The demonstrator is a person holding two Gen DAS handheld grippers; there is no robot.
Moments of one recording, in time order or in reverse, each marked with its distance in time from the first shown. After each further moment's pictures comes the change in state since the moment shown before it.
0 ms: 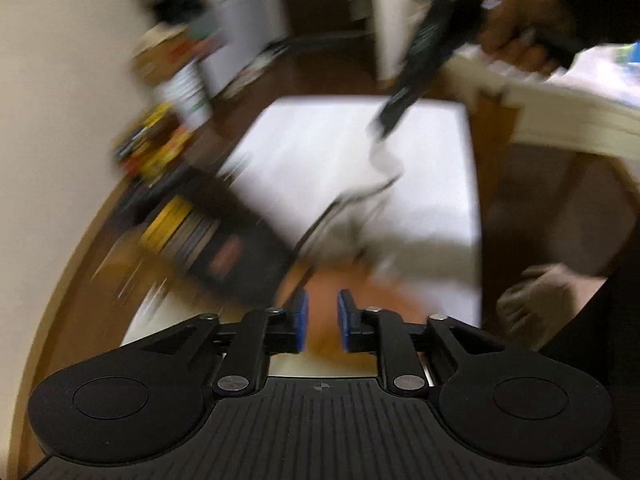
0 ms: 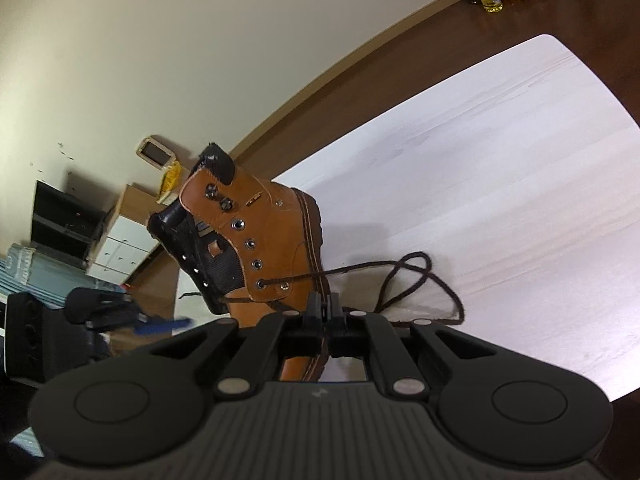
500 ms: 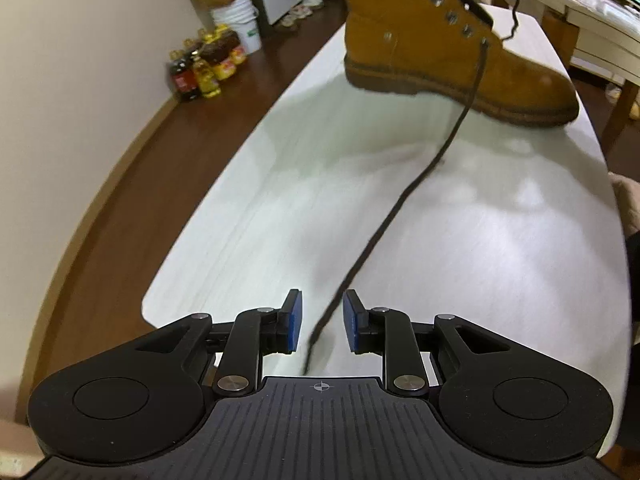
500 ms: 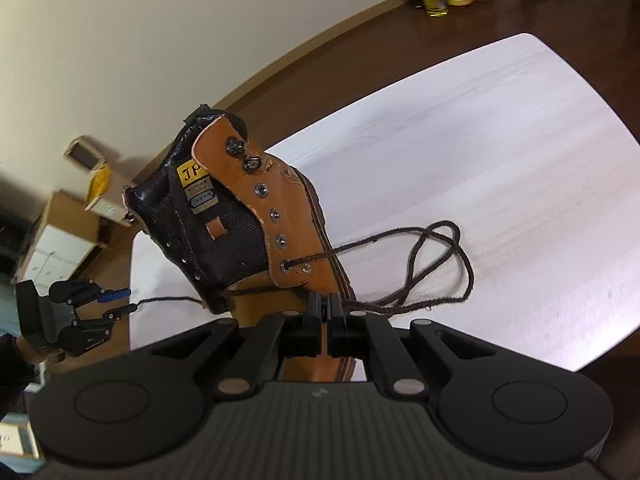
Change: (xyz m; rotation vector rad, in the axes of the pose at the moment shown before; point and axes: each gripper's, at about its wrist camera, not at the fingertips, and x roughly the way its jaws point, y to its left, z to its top) left arm 0.027 0.144 -0.175 0.002 0.054 -0.034; right arm 0.039 0.087 -0.030 0.064 -0.043 -0.275
